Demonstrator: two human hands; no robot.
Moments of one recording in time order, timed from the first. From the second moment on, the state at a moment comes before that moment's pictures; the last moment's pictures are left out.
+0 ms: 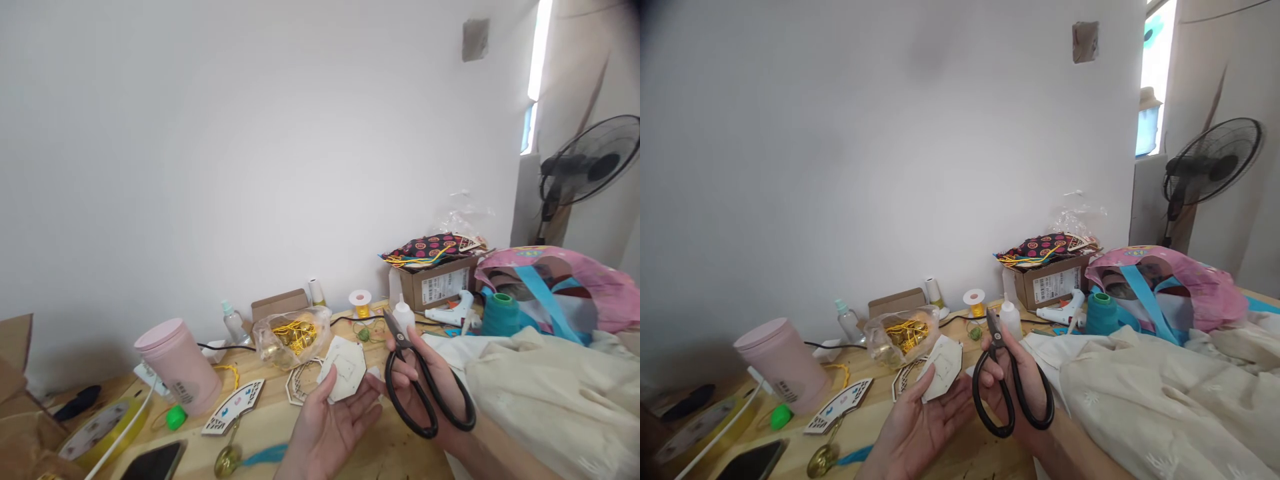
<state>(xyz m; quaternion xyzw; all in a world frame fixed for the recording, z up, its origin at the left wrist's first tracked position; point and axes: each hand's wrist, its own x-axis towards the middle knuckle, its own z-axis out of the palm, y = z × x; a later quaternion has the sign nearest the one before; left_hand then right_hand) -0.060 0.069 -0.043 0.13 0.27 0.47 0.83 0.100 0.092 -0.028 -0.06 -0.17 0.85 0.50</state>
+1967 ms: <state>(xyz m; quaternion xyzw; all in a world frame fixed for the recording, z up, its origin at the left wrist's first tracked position) -0.059 0.063 -0.014 0.10 0.27 0.71 0.64 0.090 0.078 -0.042 -0.25 -0.65 0.50 0.51</state>
